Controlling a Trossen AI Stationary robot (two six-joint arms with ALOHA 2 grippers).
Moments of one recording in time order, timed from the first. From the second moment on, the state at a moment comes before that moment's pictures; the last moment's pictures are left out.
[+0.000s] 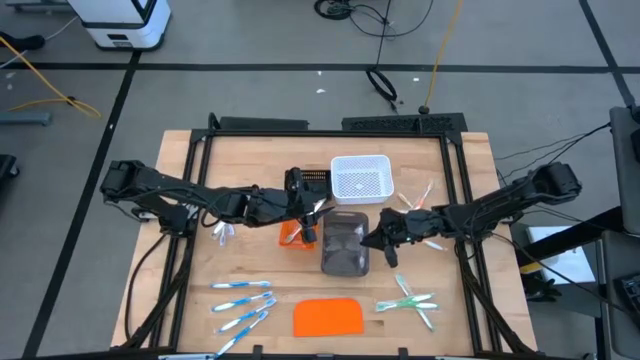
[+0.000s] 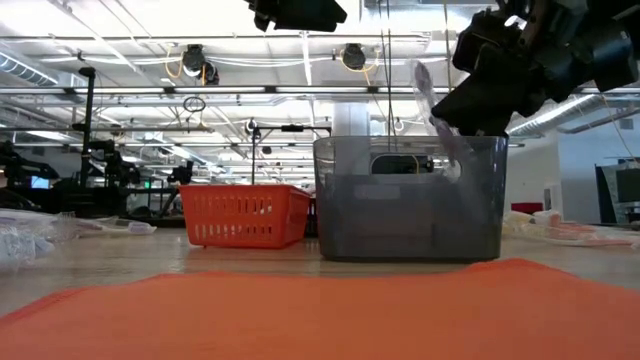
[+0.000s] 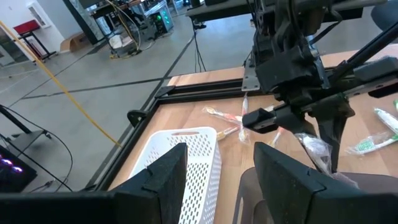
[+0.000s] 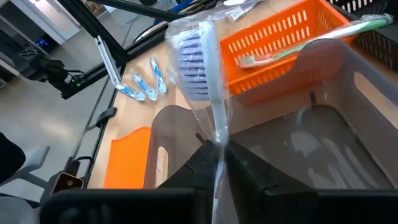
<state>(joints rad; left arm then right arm) -0.15 1.49 1.10 0.10 -0.45 0.15 0.22 1.23 0.39 0.47 0.05 0.59</state>
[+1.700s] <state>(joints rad) -0.15 1.49 1.10 0.03 -0.45 0.14 0.22 1.25 0.39 0.60 0.05 0.45</state>
